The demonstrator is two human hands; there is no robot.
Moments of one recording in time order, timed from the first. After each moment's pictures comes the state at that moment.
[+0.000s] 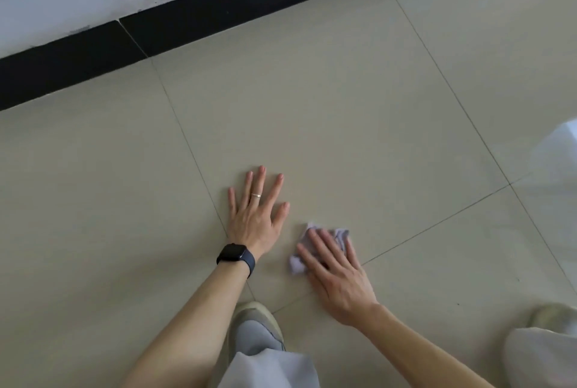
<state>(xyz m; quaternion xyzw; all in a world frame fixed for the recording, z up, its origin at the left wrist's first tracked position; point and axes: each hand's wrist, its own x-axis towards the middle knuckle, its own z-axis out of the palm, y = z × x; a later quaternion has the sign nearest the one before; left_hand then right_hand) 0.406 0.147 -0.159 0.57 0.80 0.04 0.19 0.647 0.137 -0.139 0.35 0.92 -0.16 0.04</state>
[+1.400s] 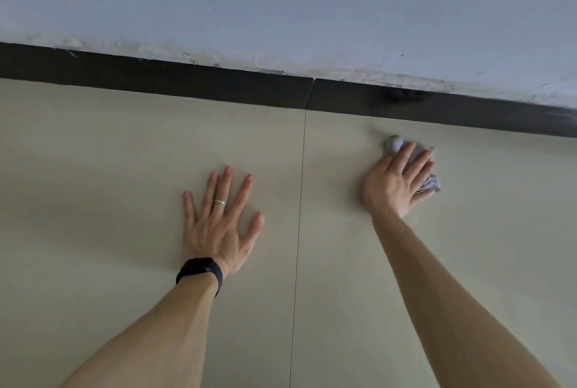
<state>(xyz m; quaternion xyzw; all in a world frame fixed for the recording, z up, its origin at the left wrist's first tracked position) 0.165 0.132 -0.162 0.34 0.93 0.03 0.13 0.264 0.405 -0.144 0.66 0.73 -0.20 -0.02</state>
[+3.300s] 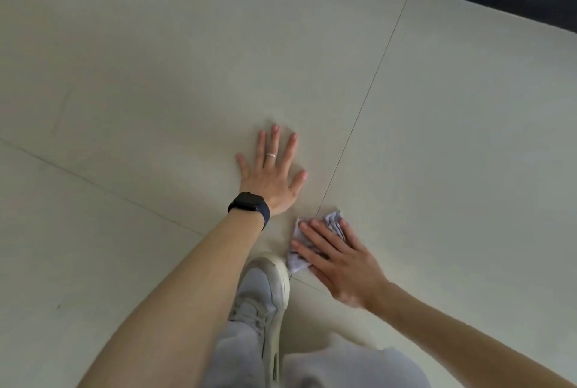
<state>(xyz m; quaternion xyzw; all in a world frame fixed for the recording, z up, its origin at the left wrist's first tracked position) 0.330 0.041 -0.115 0.19 0.93 -0.02 0.32 0.533 0.187 -0.147 -0.22 0.96 -0.14 0.13</state>
